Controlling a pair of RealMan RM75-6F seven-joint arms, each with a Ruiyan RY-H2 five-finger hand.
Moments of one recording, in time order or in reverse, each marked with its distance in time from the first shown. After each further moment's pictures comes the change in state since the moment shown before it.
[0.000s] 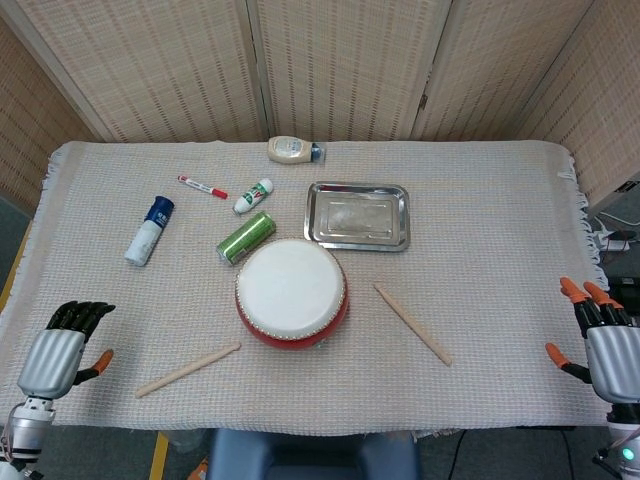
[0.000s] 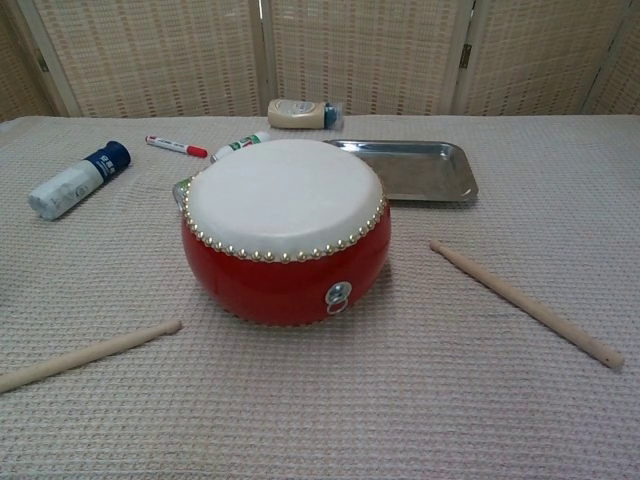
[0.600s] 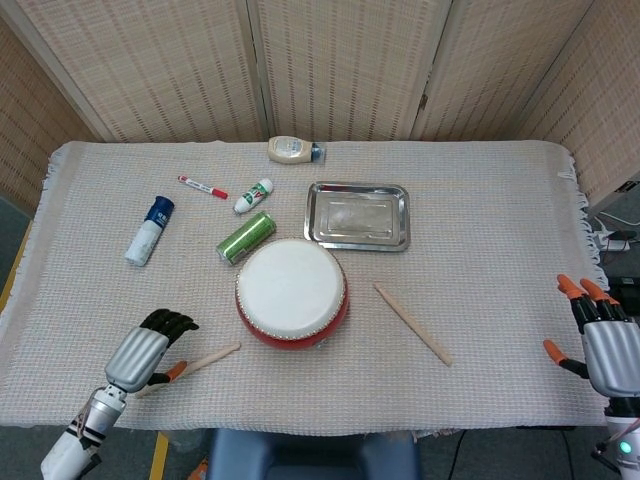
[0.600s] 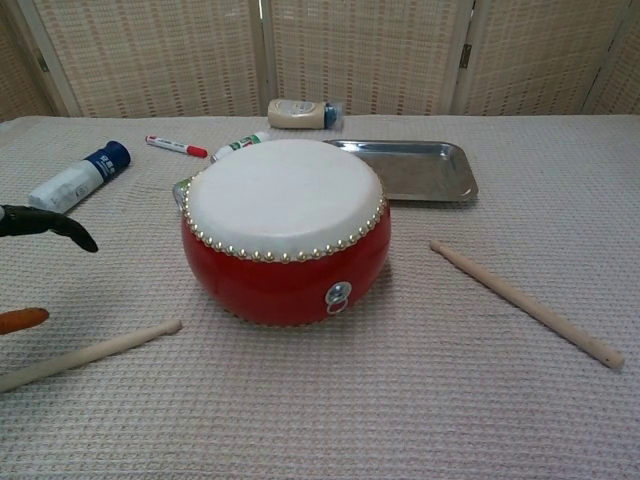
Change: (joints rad) left arm -0.152 -0.129 0.026 -0.029 0.038 -0.222 0.003; right arm 0.018 -0.004 0.008 0.013 0.013 -0.031 0.010
